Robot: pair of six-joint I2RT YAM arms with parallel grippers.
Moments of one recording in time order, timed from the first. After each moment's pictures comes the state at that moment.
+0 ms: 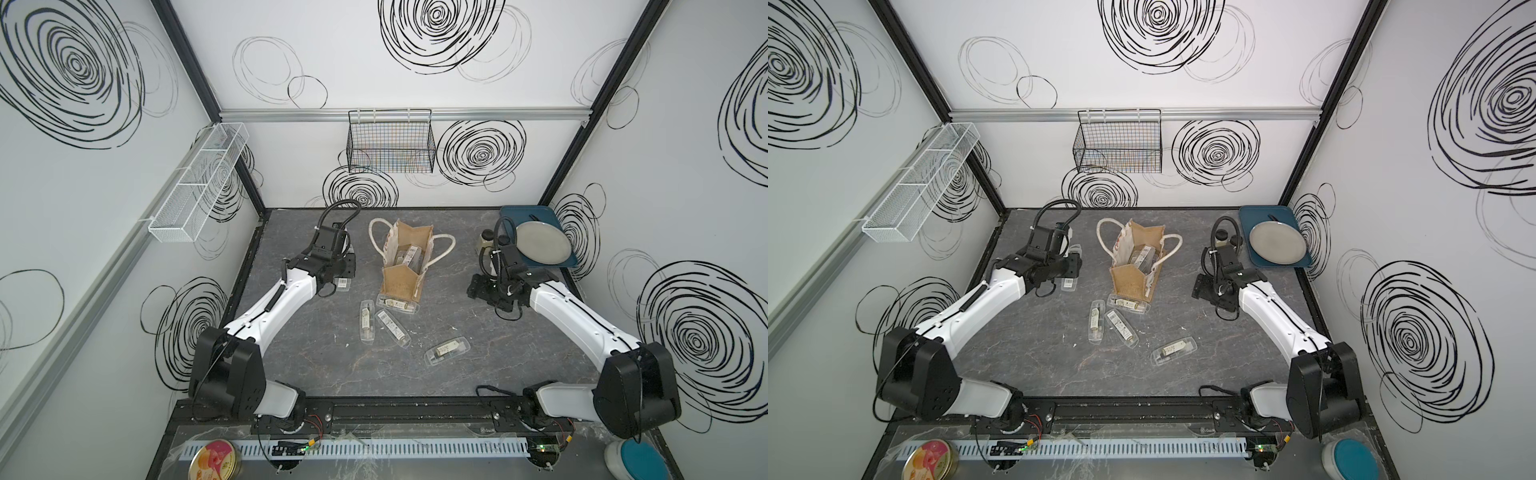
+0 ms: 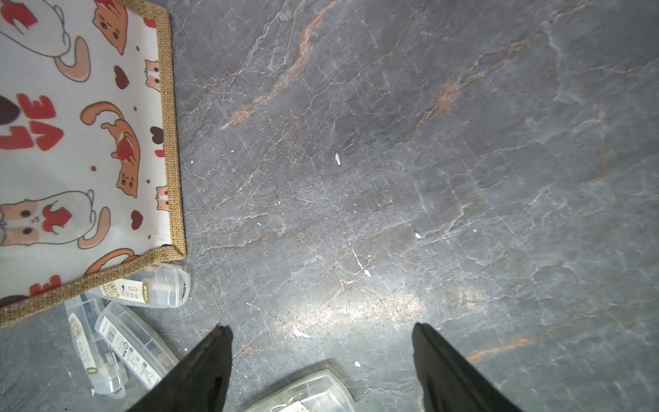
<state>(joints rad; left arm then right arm) -0.32 1.41 1.11 -0.55 -0.08 -0.24 0.32 1.32 0.93 -0.74 -0.05 0.58</state>
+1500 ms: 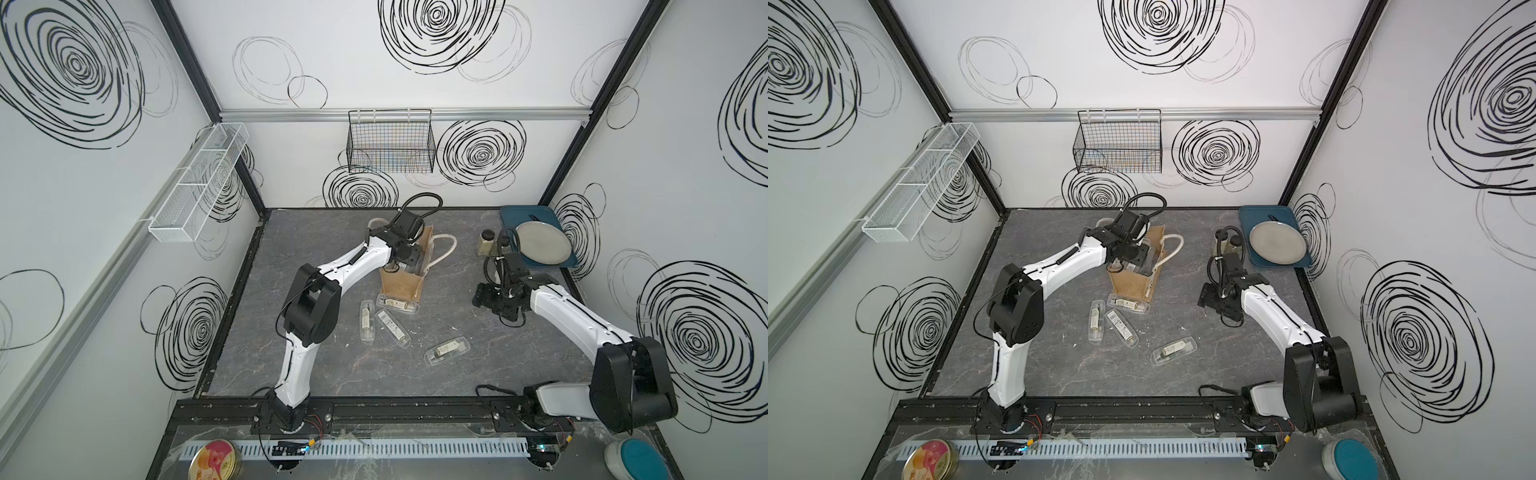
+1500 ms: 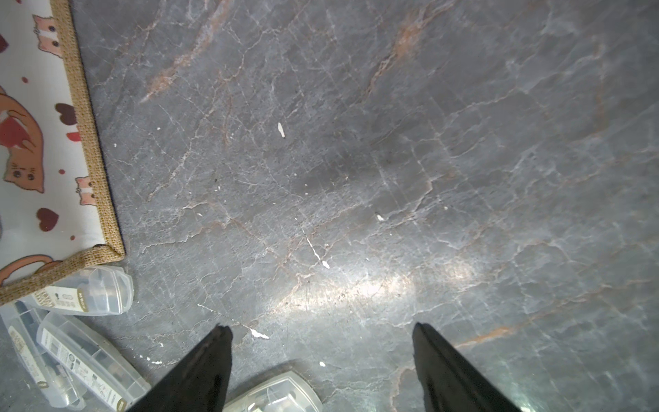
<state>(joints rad) -0.61 2.09 1.77 -0.63 -0.10 -0.15 0.25 1.35 0.85 -0.72 -0.09 0.55</state>
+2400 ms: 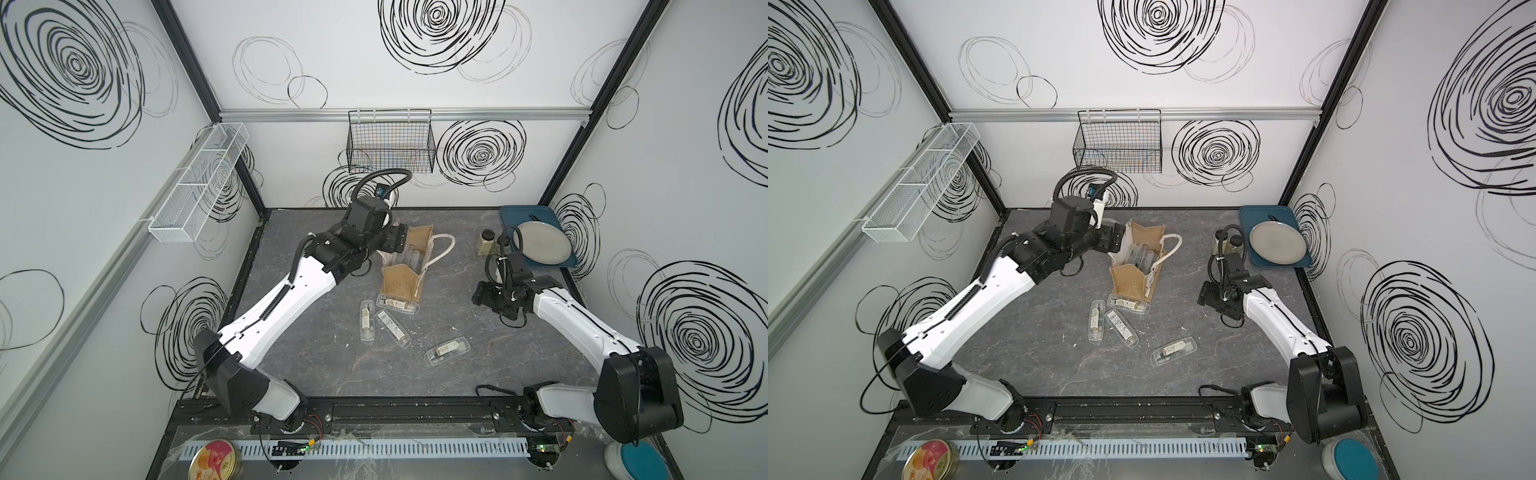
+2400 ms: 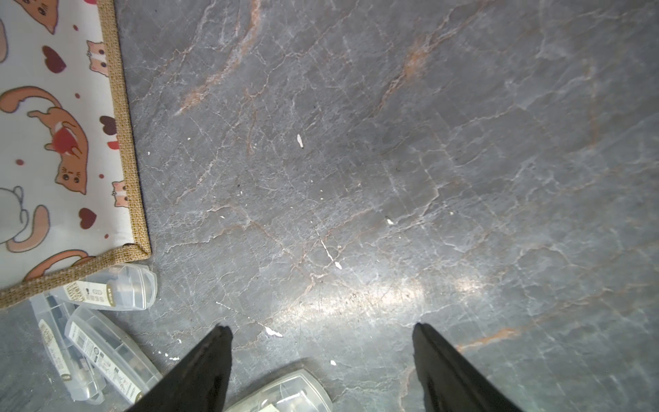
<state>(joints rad) -0.62 1.43 1.51 -0.64 -0.26 -0.20 0.26 1.29 0.84 -0.71 -0.09 0.56</state>
